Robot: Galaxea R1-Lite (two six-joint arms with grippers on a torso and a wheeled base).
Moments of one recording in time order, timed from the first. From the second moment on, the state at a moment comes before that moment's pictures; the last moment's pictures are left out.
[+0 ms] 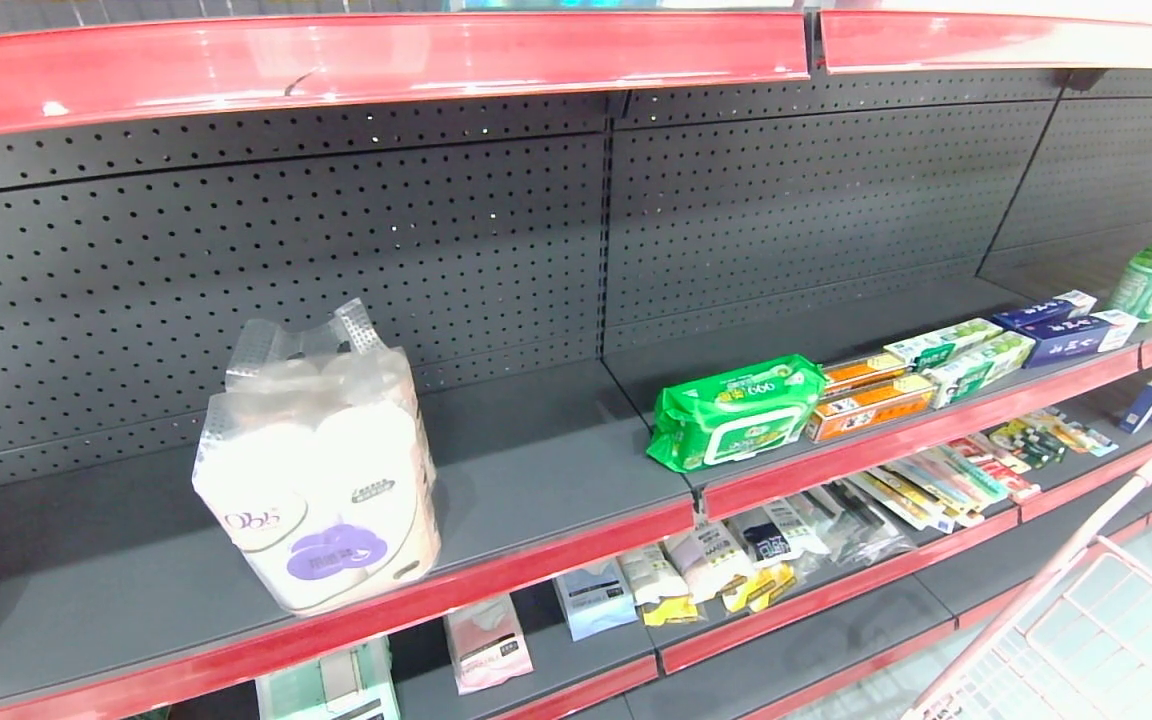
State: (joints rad) left arm 0.28 0.00 0.00 -0.05 -0.40 0.01; right arm 0.00 0.00 0.00 0.00 -0.01 0.00
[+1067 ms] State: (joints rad) left arm 0.21 0.05 -0.07 -0.05 -0.49 -0.01; right arm 0.00 0.00 0.00 0.00 -0.01 -0.01
